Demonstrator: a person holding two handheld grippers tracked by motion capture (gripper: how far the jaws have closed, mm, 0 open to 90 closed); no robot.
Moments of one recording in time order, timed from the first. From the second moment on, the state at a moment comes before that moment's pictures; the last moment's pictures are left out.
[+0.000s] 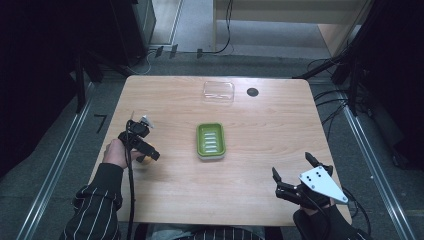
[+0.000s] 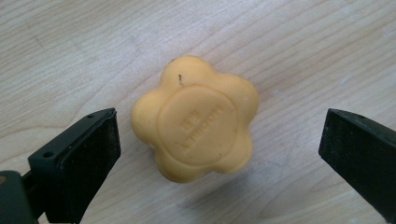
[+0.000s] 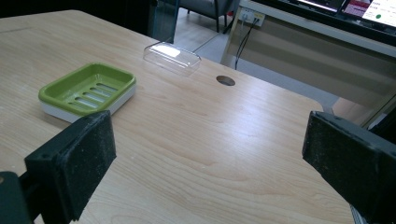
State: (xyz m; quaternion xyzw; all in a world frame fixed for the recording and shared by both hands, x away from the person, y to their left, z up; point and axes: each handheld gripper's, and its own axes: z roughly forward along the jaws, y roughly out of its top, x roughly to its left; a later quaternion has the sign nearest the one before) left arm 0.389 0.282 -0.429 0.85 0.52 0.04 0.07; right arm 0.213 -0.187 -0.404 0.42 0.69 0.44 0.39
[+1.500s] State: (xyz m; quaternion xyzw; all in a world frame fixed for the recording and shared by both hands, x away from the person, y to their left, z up) left arm 0.396 0.286 -0.448 0.86 0.50 0.04 0.05; right arm 0.214 -0.186 -0.404 0.42 0.69 0.44 0.39
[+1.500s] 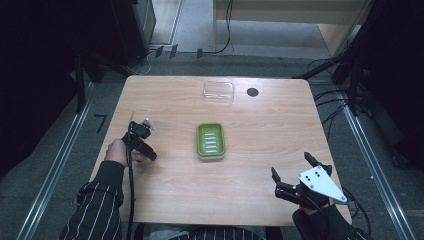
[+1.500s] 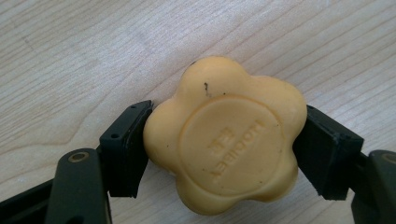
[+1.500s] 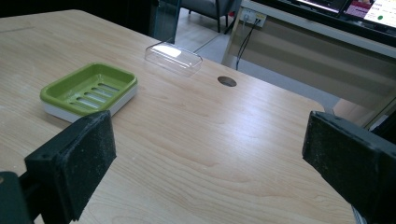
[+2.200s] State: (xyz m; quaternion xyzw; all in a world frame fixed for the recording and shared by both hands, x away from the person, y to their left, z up) left arm 0.396 0.285 -0.448 0.86 0.50 0.04 0.05; right arm 0.214 -0.186 -0.403 0.41 0.69 0.44 0.39
